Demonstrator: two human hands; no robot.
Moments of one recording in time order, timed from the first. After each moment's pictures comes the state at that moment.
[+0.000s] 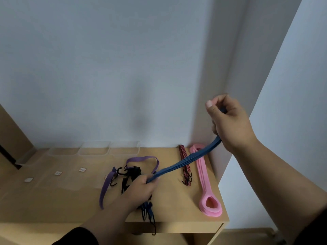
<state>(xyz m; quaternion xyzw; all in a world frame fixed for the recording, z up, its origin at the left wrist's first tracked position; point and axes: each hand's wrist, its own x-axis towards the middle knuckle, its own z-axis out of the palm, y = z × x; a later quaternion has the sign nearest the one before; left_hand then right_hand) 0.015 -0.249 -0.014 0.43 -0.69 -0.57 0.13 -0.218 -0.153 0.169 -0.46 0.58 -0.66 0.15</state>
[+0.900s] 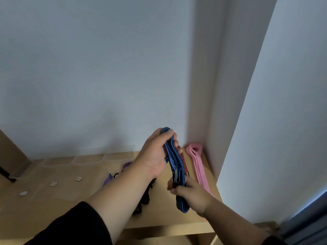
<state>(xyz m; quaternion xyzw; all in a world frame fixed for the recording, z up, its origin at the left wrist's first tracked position) -0.079 -0.238 0.110 0.19 -0.44 -0.81 0.33 -0.174 -0.128 -0.001 -0.45 0.58 -0.47 0.48</state>
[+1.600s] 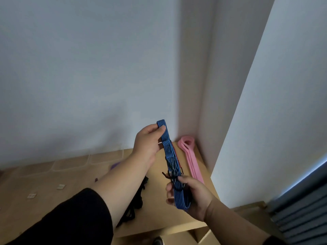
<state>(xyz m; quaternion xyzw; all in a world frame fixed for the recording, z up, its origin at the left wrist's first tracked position) -0.139 -0.311 0.059 0.37 -0.46 -0.72 0.37 -0.188 -0.143 -0.021 -0.11 0.35 -0.64 0.68</state>
